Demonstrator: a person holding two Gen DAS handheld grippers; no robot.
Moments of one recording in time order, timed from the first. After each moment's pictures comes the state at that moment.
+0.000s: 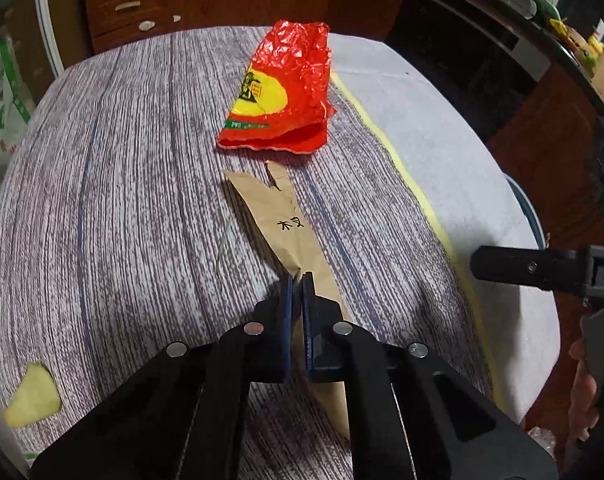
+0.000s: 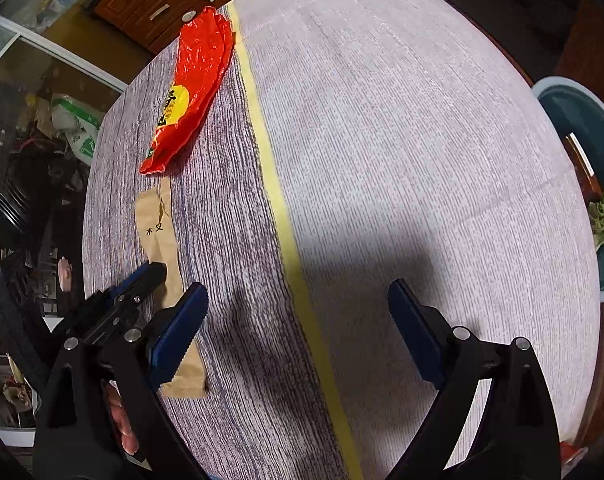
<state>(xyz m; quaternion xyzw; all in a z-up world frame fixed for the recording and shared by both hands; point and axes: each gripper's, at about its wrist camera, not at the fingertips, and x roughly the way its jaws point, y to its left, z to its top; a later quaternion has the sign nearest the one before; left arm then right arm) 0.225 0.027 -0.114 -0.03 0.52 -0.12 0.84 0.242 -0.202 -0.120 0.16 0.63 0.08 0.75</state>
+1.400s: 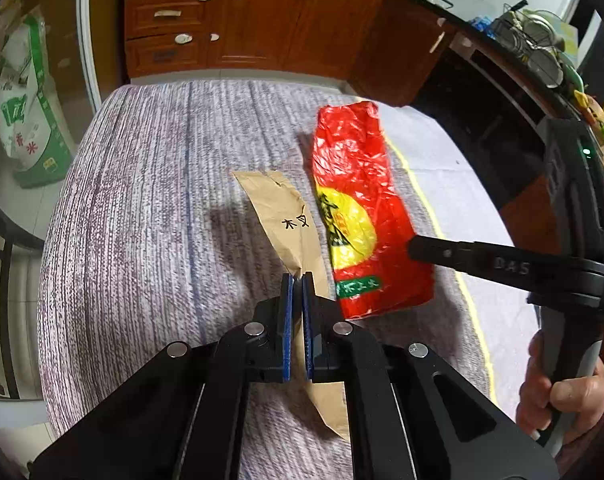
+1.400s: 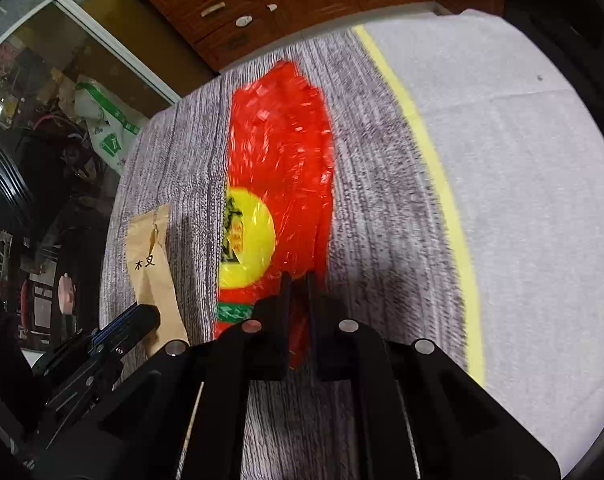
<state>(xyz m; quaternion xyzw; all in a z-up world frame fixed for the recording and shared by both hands) 0.275 0.122 -0.078 -0.09 0.49 -0.10 0.86 0.335 -0.088 -0.107 0.11 0.58 0.14 0.79</state>
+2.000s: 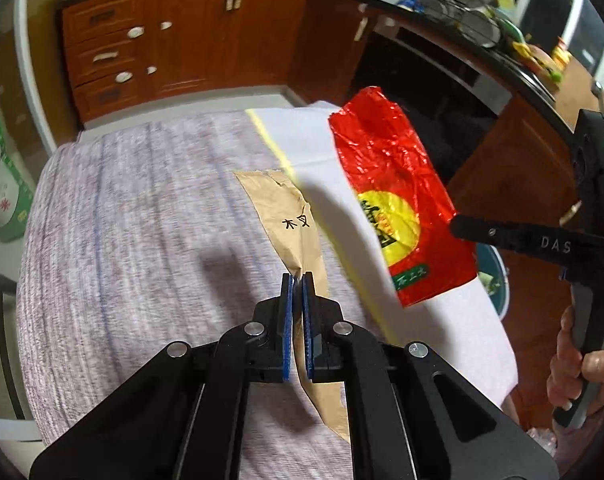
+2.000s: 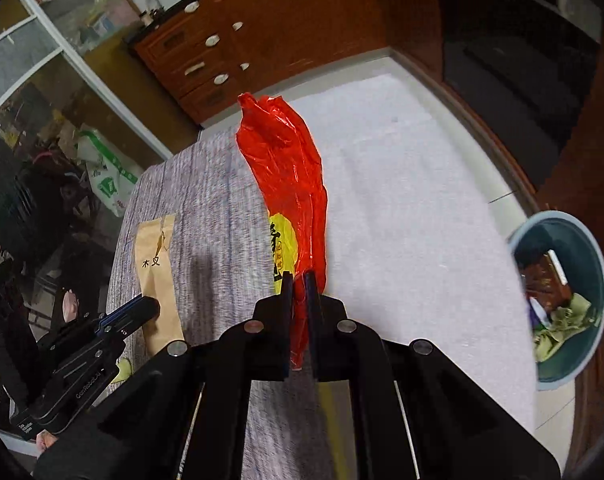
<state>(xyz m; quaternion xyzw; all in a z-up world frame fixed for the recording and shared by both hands) 0.238 0.013 -0.028 -0.02 0.46 -0.17 0.87 0.269 -0.221 -0.025 0.14 0.51 0.08 0.84</state>
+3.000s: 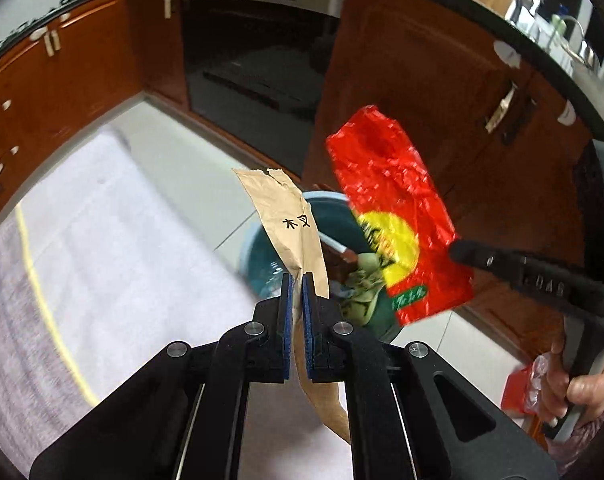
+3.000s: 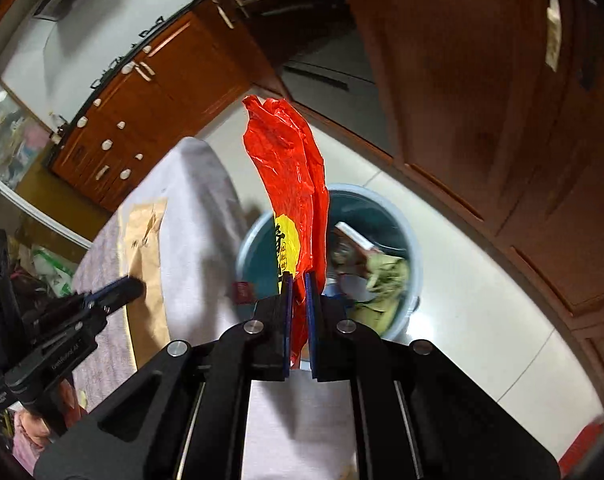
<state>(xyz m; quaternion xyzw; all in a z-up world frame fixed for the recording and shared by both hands) 0.238 -0.309 -0.046 0.12 0.48 -0.33 0.80 0.157 -0.500 -0.045 0.25 0.47 -0.08 0.84</state>
